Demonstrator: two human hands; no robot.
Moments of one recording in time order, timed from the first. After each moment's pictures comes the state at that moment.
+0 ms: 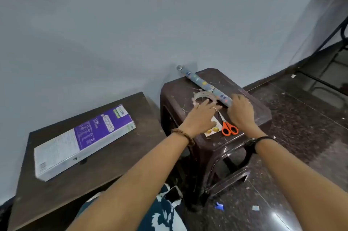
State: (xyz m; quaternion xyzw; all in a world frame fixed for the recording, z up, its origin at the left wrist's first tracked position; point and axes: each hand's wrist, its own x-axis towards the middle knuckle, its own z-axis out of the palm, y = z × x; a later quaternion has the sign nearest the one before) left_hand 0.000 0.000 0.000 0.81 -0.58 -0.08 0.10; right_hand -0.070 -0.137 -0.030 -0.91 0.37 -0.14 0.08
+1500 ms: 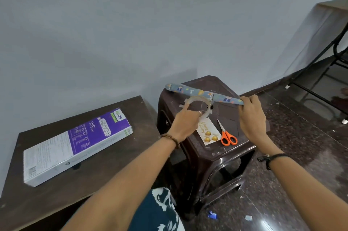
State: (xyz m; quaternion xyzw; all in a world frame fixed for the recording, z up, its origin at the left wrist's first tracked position) left_hand 0.029 0.024 -0.007 0.85 -0.49 0.01 0.19; right_hand -0.088 -0.140 -0.001 -0.90 0.35 -0.26 0.07
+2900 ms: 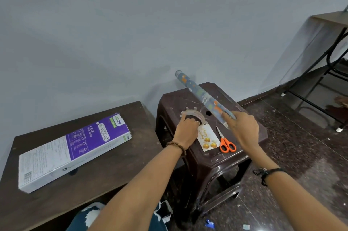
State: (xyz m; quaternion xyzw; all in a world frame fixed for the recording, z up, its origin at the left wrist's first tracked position) left_hand 0.035 0.008 -0.034 0.86 -0.50 0.01 0.08; right_hand -0.085 -0.112 0.011 -0.88 0.36 -0.25 0.20
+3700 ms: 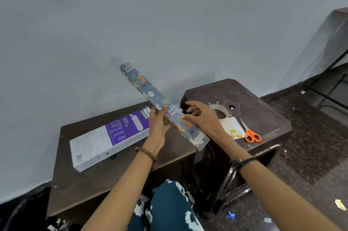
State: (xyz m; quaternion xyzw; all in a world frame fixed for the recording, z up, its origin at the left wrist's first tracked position) left_hand 0.068 0.165 0.008 0.50 0.02 -0.22 0.84; right_hand -0.014 0.035 0.023 -0.83 0.13 -0.18 0.51
